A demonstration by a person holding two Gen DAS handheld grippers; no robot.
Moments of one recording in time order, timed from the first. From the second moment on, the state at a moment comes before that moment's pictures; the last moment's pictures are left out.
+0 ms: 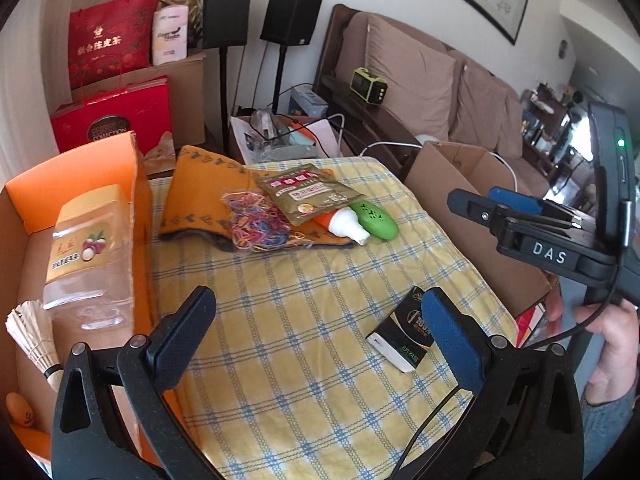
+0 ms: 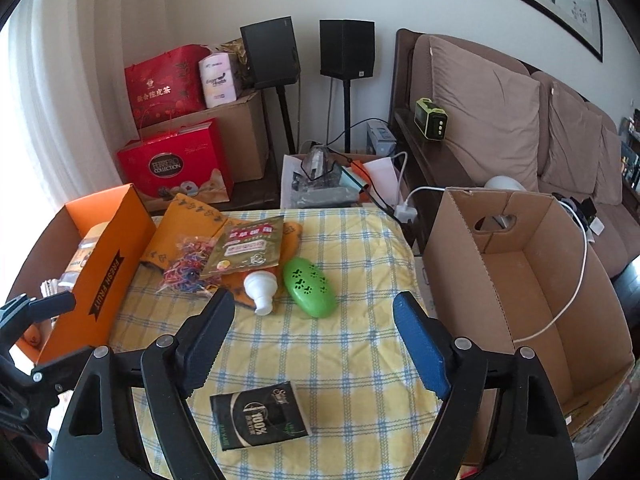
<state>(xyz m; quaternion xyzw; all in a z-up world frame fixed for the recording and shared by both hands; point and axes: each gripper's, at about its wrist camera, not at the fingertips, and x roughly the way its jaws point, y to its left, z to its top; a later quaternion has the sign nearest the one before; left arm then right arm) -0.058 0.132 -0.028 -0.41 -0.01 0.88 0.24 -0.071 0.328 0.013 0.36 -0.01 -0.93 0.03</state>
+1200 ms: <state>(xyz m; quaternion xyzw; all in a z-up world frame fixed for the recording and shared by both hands) -0.072 0.209 -0.113 -0.47 0.06 0.80 0.37 -0.117 0.370 -0.042 0.41 -0.02 -0.91 0.03</state>
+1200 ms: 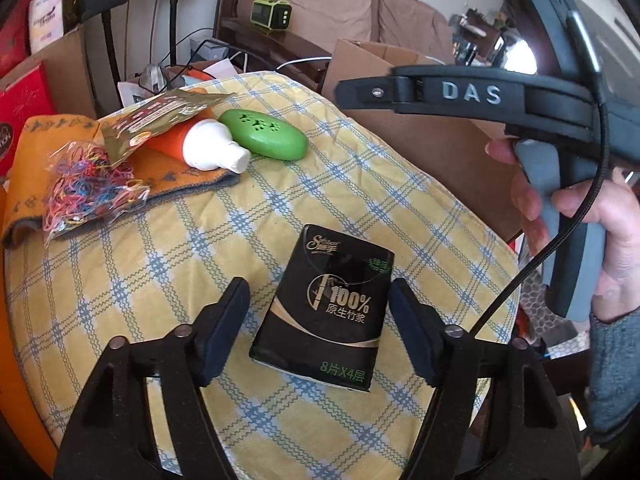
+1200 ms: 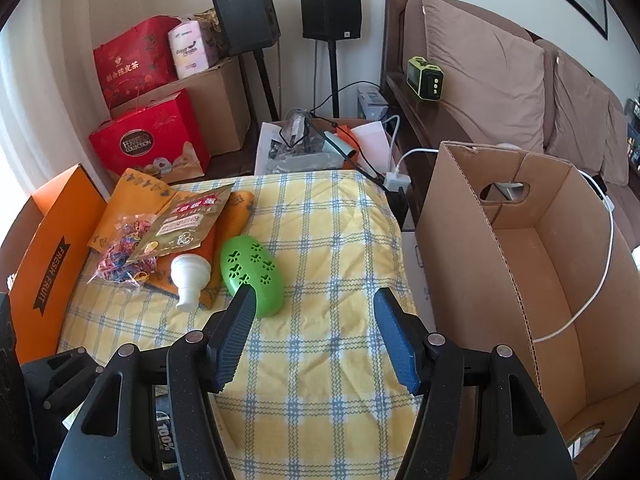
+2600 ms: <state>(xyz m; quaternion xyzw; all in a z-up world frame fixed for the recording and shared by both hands) -0.169 0.133 -0.048 -0.49 -0.13 0.84 0.20 -0.177 0.324 -0.088 0.45 0.04 -0.89 0.11</state>
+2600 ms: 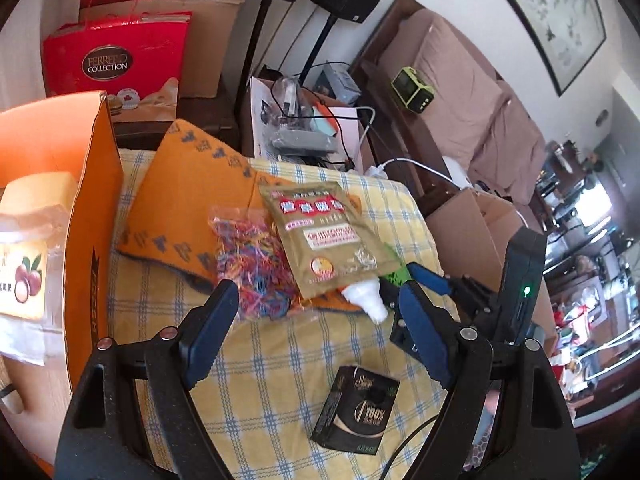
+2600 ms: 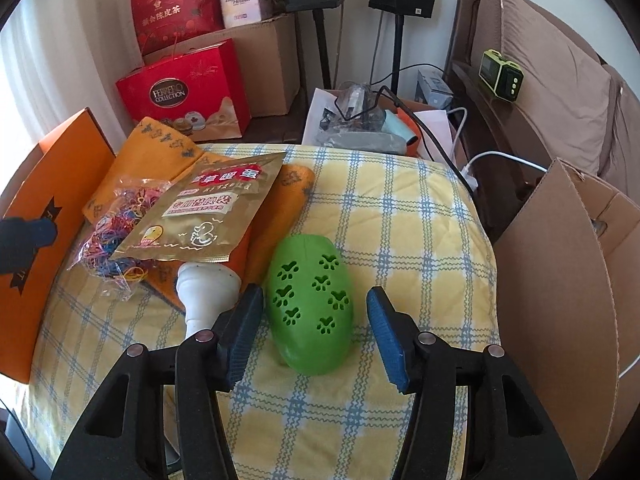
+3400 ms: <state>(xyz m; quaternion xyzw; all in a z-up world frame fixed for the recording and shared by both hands) -0.277 0.220 -0.103 -0.61 -0.05 0.78 0.14 -0.141 0.362 -0.067 0.43 -0.03 -0.90 0.08</state>
